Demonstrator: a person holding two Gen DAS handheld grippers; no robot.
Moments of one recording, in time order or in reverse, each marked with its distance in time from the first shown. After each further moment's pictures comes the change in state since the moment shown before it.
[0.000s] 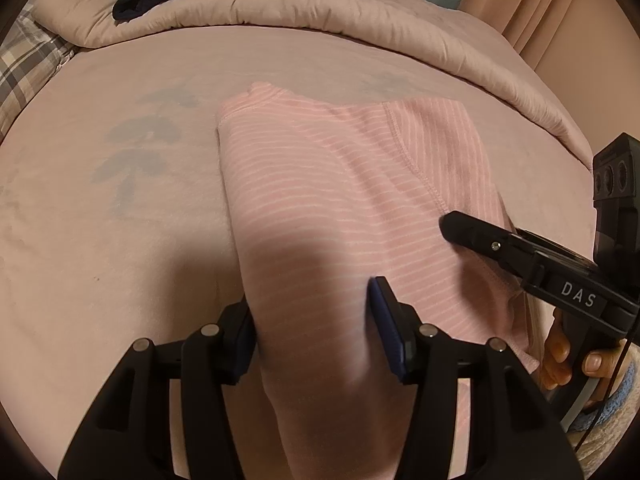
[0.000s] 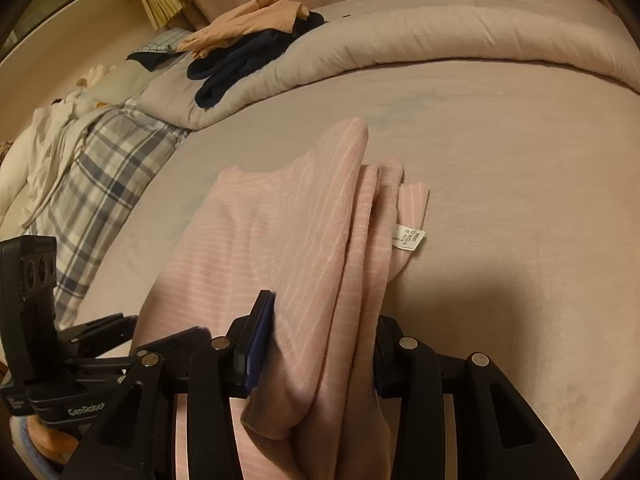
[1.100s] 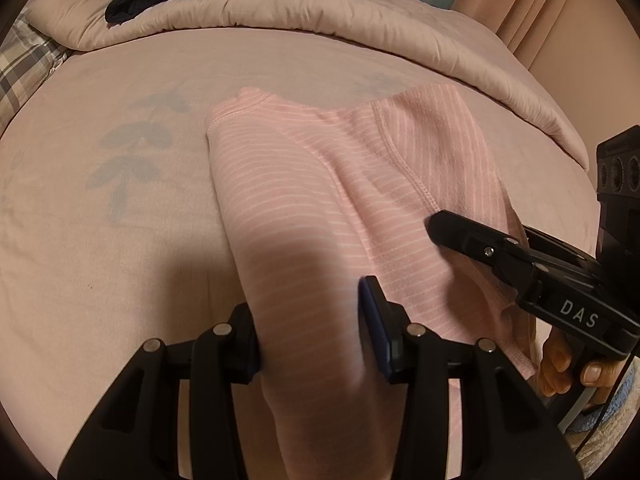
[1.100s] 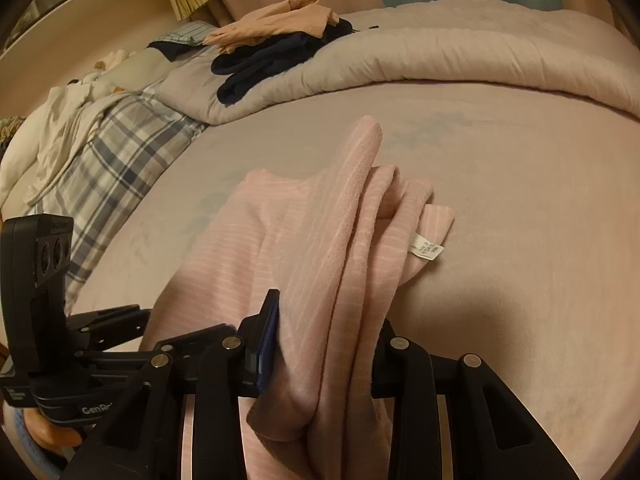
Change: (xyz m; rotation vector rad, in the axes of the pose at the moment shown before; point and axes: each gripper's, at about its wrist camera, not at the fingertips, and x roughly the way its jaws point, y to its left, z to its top) left arm 0.002 -0.004 0.000 0.003 -0.006 -0.026; right arm 0.001 0.016 0.005 -0.085 -0.017 0.012
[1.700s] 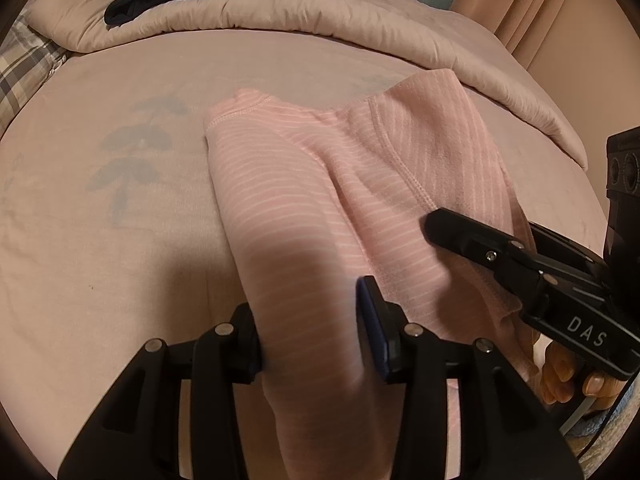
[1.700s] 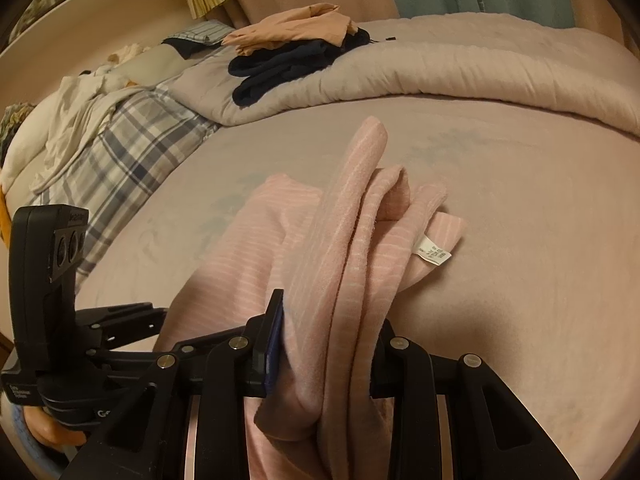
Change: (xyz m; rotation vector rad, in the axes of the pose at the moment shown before) left arm -0.002 -0.003 -0.001 -0.002 -0.004 0.001; right arm -0.004 0.015 0.001 -0.054 -0.026 0.003
